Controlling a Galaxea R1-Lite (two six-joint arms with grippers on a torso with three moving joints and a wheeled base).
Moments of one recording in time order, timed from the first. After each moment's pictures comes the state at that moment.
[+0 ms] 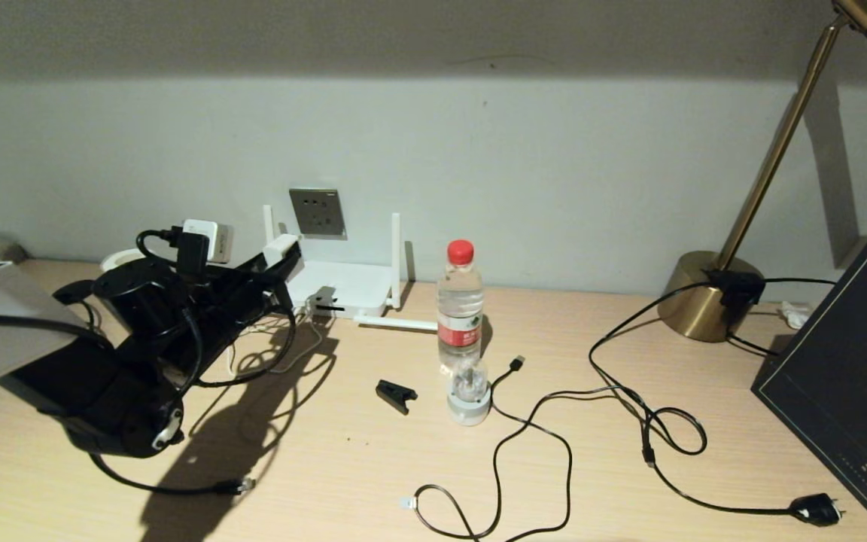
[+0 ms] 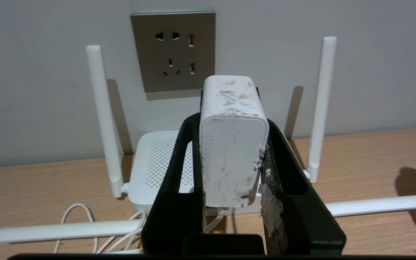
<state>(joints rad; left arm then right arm) -0.13 2.06 -0.78 -1.48 -0.15 0.09 0.00 0.00 0.00 -0.09 0.01 -0.02</state>
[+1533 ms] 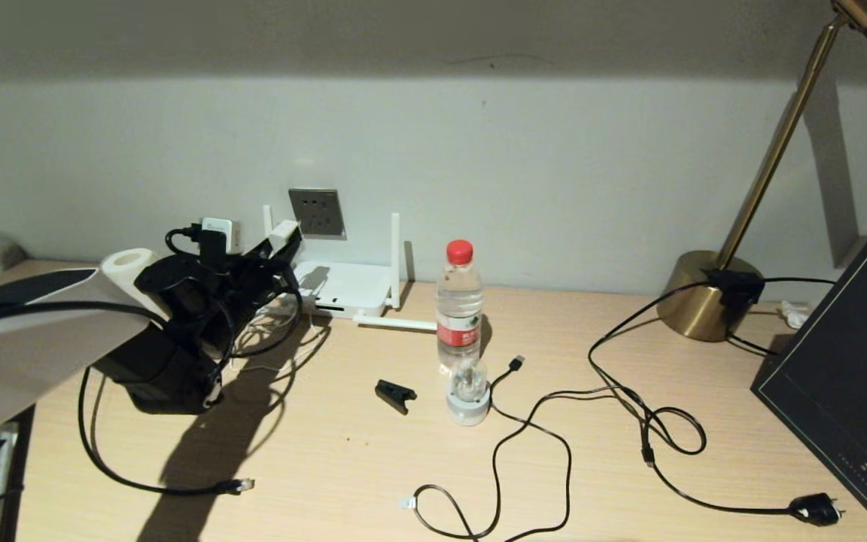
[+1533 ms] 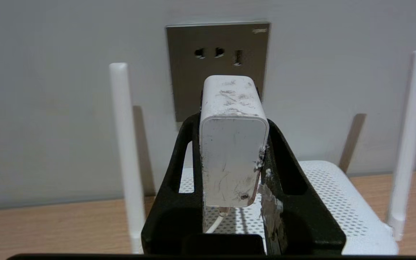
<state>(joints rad) -0.06 2.31 -1.11 -1.52 -0.18 0.06 0.00 0.00 0.00 -0.09 0.01 -0.02</state>
